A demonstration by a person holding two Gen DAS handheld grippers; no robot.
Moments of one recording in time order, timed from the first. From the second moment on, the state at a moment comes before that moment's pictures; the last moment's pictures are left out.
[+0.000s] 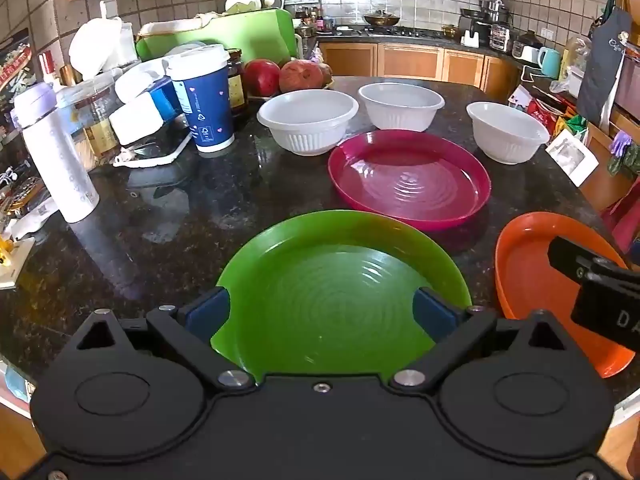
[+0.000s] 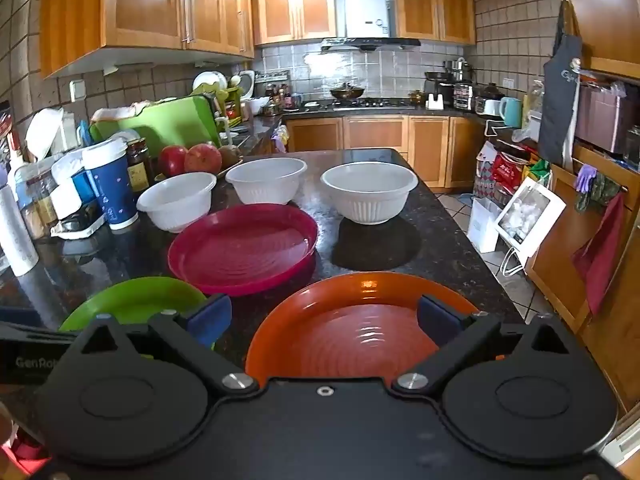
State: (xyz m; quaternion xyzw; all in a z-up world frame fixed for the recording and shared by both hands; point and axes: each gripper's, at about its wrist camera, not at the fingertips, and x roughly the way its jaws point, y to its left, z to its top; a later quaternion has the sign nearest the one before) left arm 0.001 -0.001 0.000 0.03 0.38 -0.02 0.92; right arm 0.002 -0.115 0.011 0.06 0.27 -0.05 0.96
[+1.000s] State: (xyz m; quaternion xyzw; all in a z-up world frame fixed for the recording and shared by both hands) left arm 0.005 0.002 -0.010 0.02 0.38 0.00 0.92; right arm 0.012 -0.117 0.005 0.05 0.32 -0.04 0.94
